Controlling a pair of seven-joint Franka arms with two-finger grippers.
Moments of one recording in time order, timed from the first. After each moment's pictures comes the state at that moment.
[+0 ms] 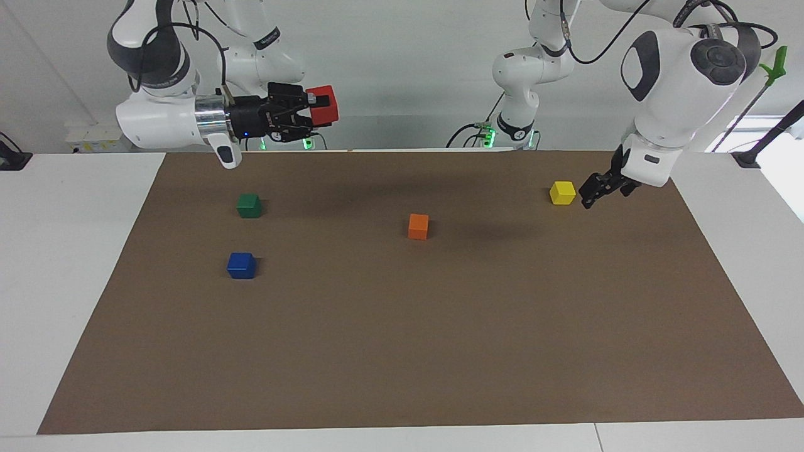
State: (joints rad) left arm 0.00 0.07 -0.09 -1.66 0.06 1.66 -0.29; right arm -0.05 -0.16 -0.04 -2.11 1.29 1.39 -0.22
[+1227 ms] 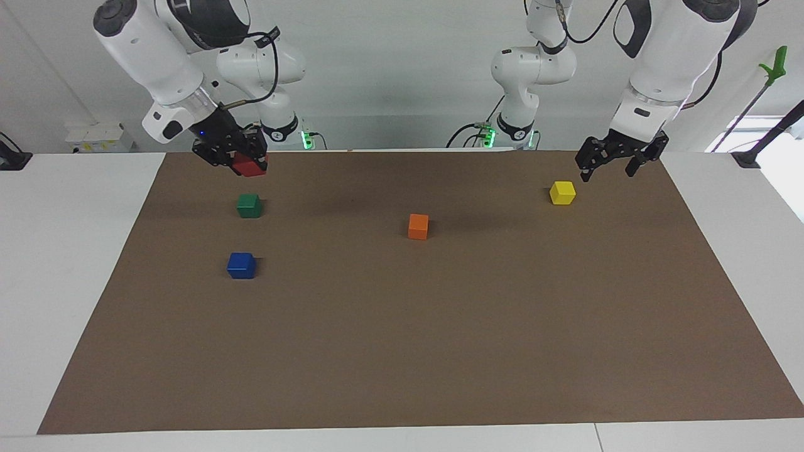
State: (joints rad) left arm -0.02 -0.04 -0.11 -1.67 0.06 1.62 -0.13; right arm 0.07 -0.16 -0.02 -2.05 0.04 1.89 0.05
